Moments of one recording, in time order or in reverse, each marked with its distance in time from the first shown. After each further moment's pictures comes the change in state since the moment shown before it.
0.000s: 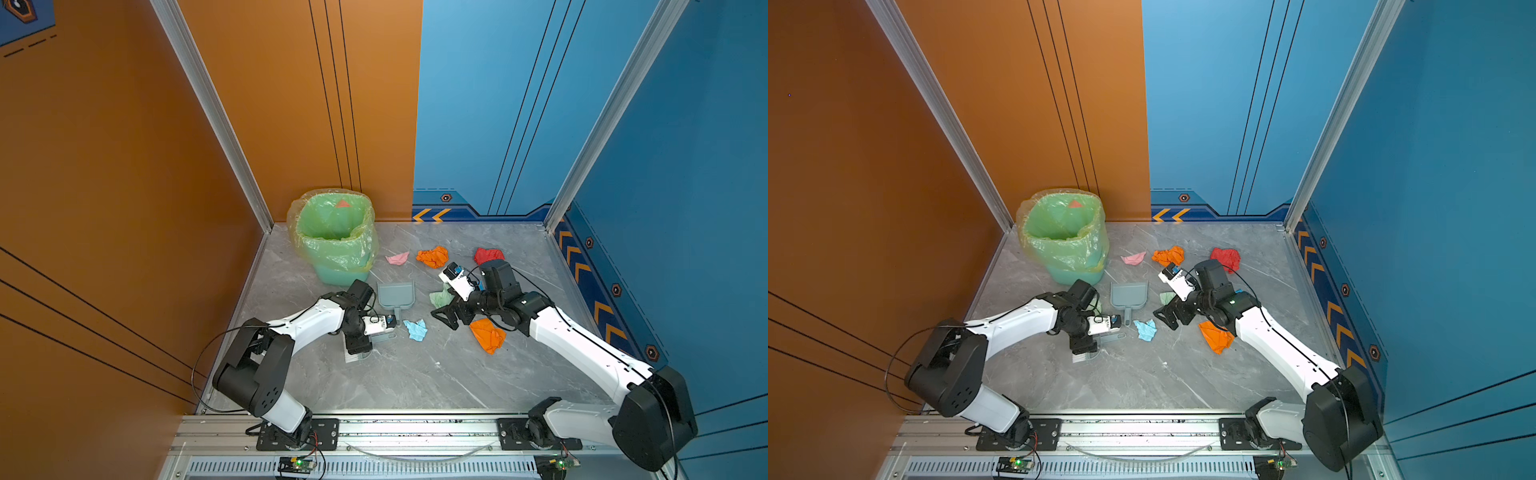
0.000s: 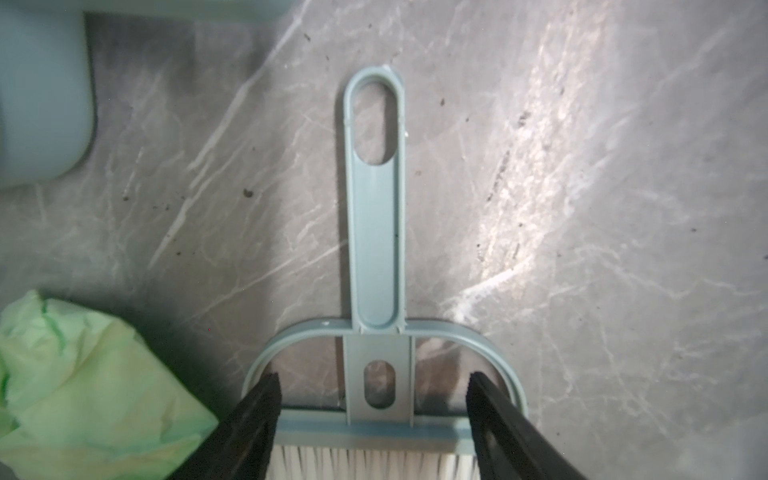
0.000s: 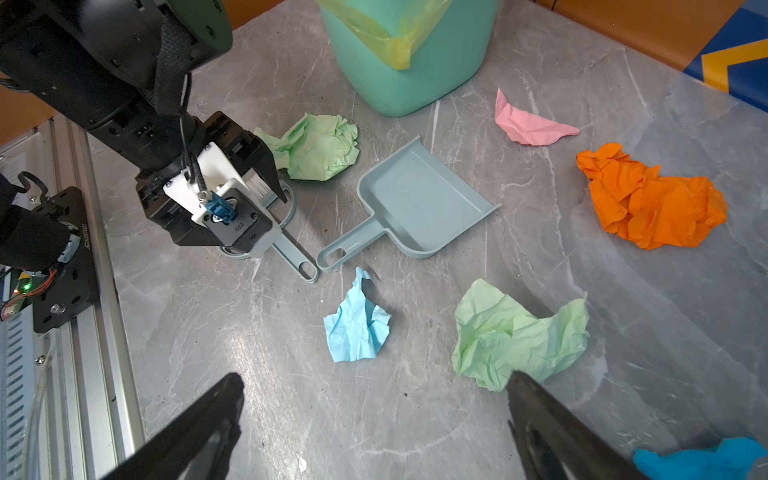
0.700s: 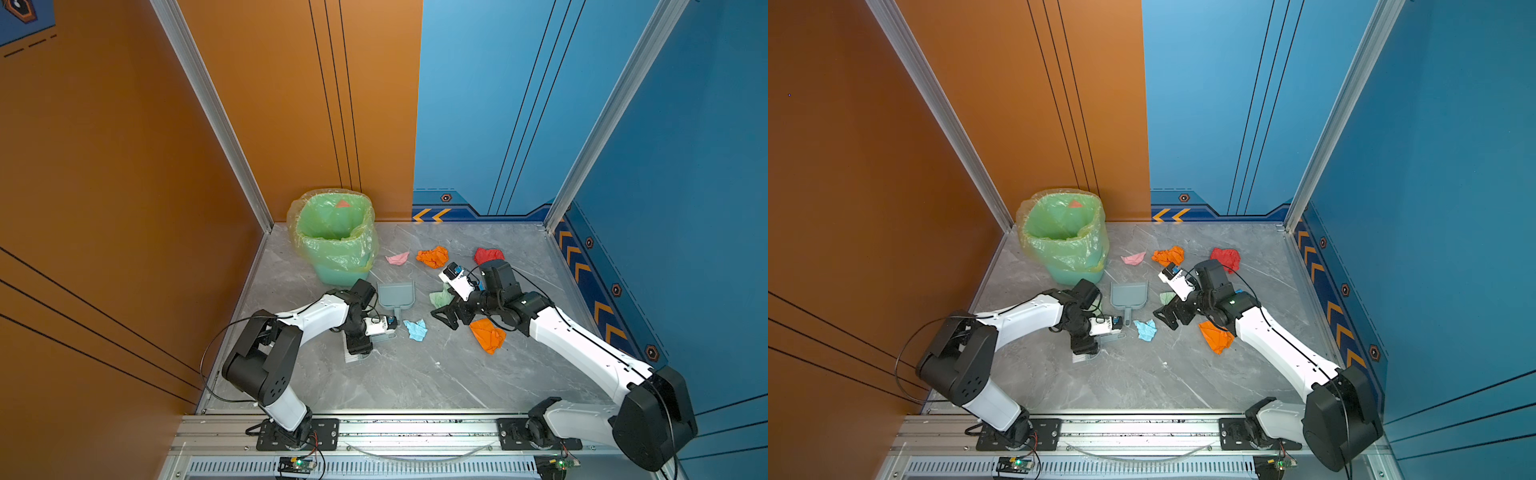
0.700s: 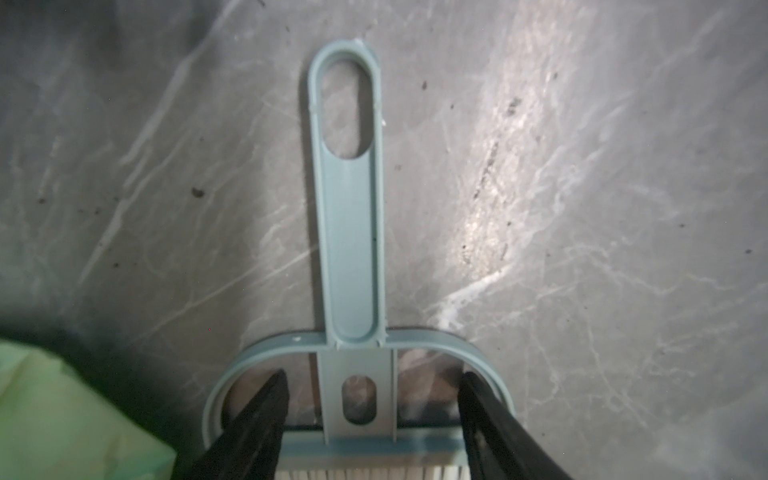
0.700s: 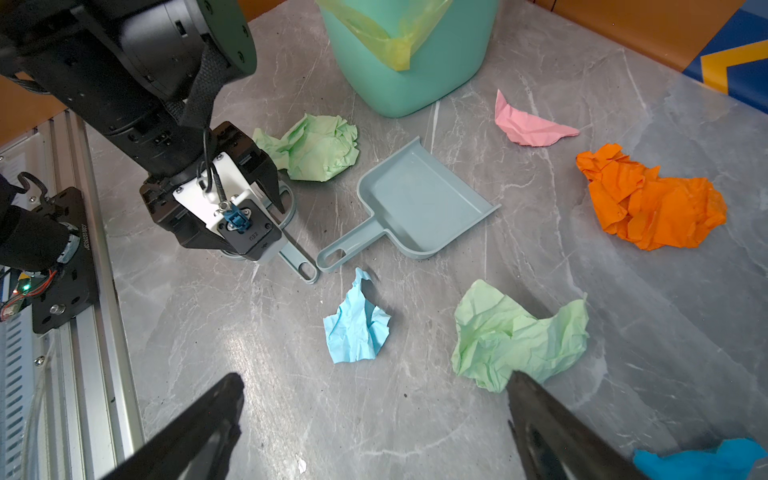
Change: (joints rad) left arm 0.001 0.067 0.043 -0.059 0.019 0.000; right arm 0.000 0.000 -0.001 0.005 0.000 0.000
